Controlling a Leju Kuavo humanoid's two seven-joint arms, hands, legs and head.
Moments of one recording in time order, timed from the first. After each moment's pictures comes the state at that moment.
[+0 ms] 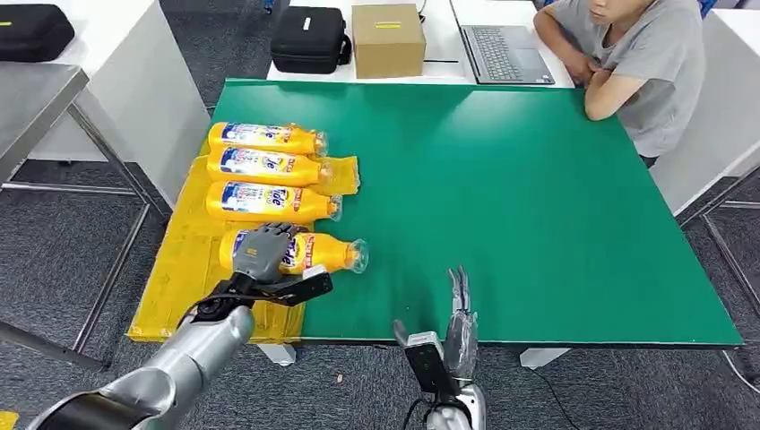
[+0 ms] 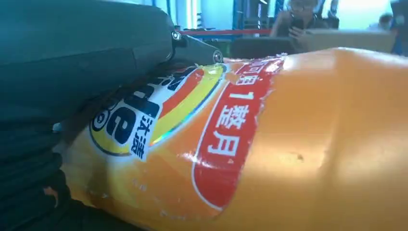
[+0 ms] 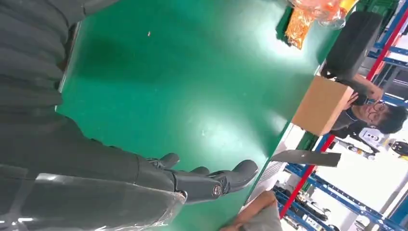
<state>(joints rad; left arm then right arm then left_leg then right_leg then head) -0.66 -0.11 -0.34 -0.35 -1.14 0.46 -0.29 -0.01 0.25 0.28 -1.01 0.37 -0.70 -0.70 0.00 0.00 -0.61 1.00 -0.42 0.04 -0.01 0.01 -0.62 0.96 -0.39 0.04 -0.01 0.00</state>
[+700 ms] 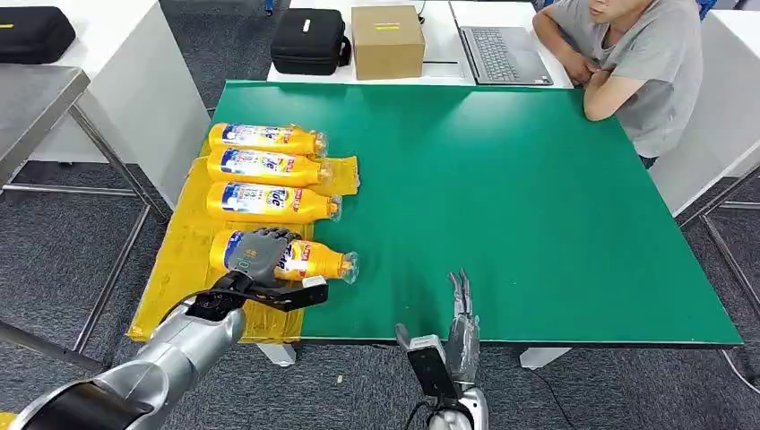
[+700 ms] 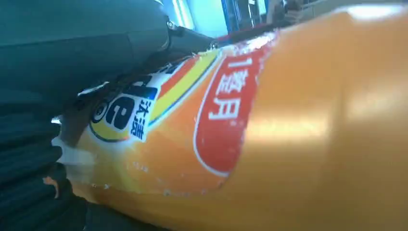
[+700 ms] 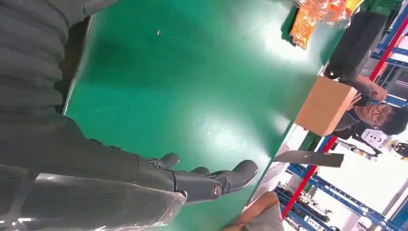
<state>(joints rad) -0.69 -0.06 -0.49 -0.30 -1.24 0.38 -0.15 -0.01 0.24 0.29 -1.01 0.36 -0.70 -0.70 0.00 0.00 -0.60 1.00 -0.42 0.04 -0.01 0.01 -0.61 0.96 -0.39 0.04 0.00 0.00</state>
